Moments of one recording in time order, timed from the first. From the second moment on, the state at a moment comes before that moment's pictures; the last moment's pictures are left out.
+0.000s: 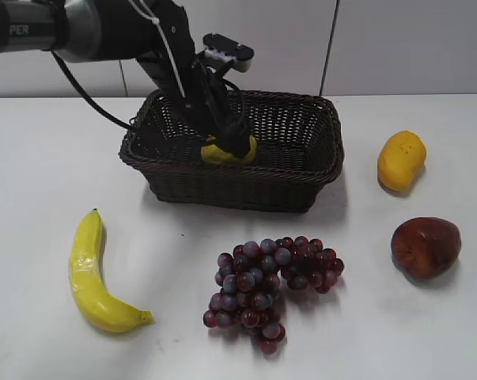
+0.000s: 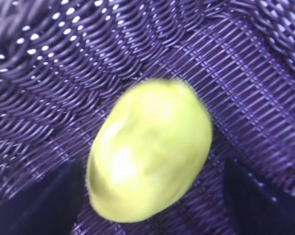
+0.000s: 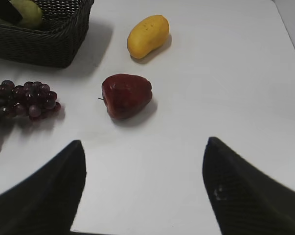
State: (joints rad) left arm -0.56 2.25 -1.83 -0.27 0.67 0.48; right arm 0.08 0.00 -0.50 0.09 1.04 -0.03
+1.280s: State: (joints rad) left arm 0.01 1.80 -1.64 -0.14 1.21 0.12; right arm 0.08 0.00 -0.50 0.09 1.04 -0.03
